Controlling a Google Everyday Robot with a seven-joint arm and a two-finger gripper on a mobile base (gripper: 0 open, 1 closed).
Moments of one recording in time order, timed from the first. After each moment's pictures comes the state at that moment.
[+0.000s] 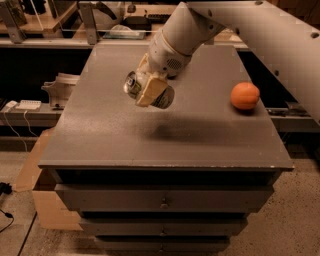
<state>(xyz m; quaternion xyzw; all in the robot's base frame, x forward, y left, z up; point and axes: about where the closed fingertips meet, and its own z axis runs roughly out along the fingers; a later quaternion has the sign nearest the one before) 0.589 0.039 0.916 -0.74 0.60 0.13 0.27</state>
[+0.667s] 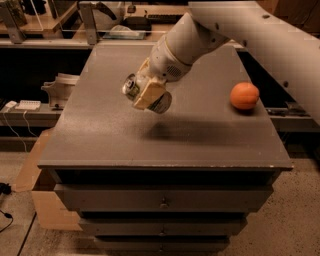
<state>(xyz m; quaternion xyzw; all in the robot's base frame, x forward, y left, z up) 0.590 0.043 0.909 -0.71 0.62 0.16 0.31</state>
